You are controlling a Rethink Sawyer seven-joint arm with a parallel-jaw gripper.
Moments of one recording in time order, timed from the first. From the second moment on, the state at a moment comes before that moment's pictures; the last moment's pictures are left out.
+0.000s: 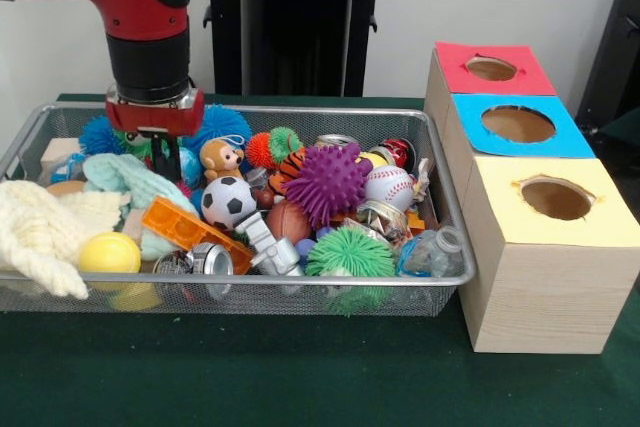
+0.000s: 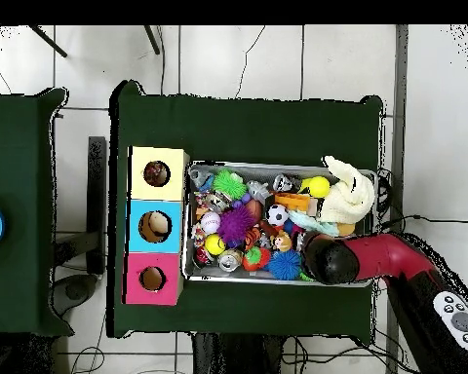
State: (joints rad) arm -0.94 -0.54 0.54 1.75 -0.90 0.56 2.03
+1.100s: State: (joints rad) arm -0.93 -0.72 0.54 1.83 -0.76 0.56 2.03
